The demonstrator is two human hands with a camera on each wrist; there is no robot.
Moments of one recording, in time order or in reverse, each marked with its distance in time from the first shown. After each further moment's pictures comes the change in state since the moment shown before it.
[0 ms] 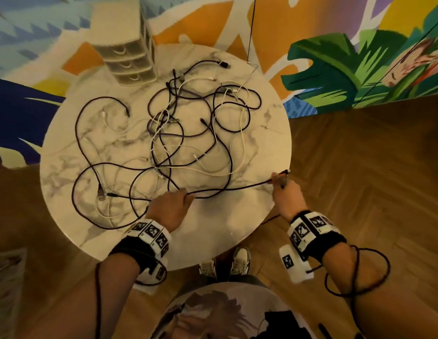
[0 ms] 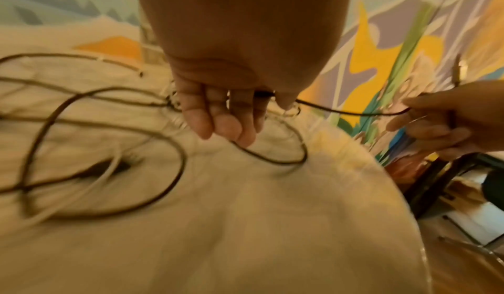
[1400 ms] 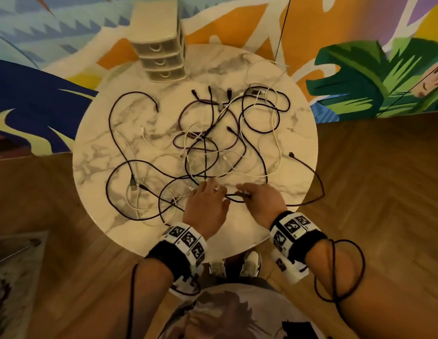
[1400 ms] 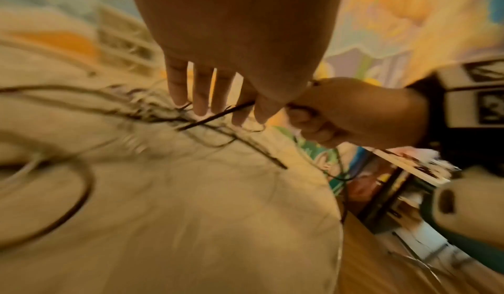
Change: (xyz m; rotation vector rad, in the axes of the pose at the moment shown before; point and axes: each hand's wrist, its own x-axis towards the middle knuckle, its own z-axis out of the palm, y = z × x) left_hand -0.021 0.022 0.006 0.123 0.172 0.078; right_hand -0.037 -0.063 0.066 -0.543 -0.307 -0.427
